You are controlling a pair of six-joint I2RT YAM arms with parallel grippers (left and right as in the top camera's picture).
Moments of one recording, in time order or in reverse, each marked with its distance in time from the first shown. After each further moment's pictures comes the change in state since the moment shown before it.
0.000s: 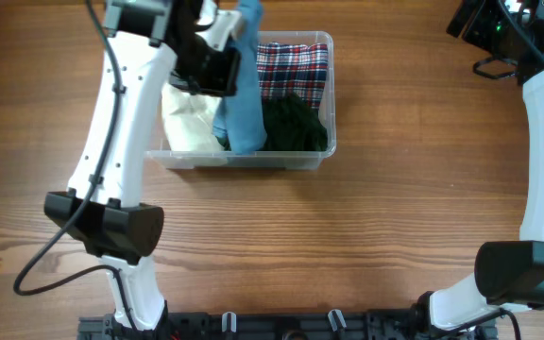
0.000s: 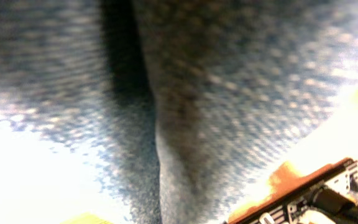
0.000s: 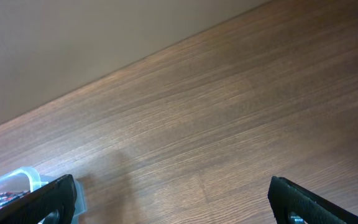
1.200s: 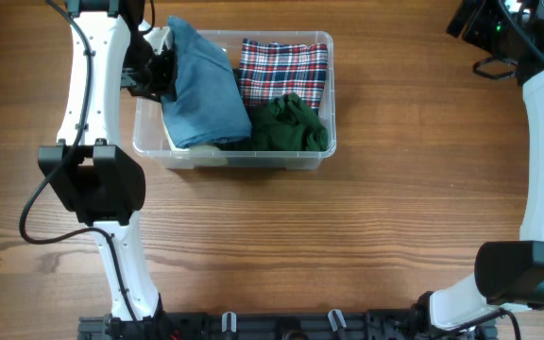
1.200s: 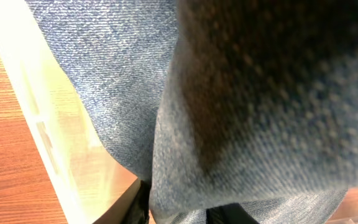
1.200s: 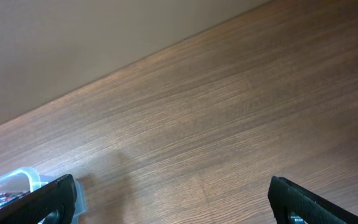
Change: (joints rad) left arm 0.245 0.237 0.006 -0.034 -0.145 0.041; right arm 0.000 0.000 0.000 0.000 0.000 0.000
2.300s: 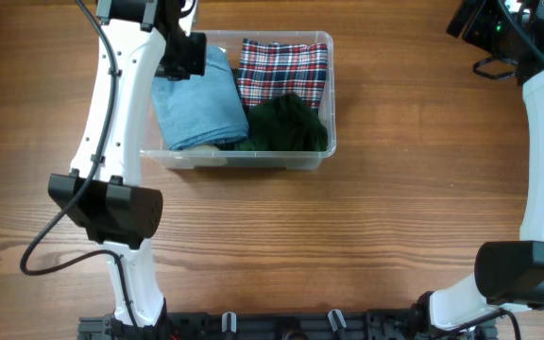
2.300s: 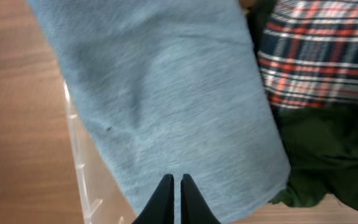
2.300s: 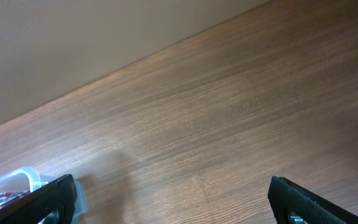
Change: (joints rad) left arm -0.189 -0.148 0.032 0.088 -0.242 -0.149; right arm 0.000 0.000 0.000 0.000 0.000 0.000
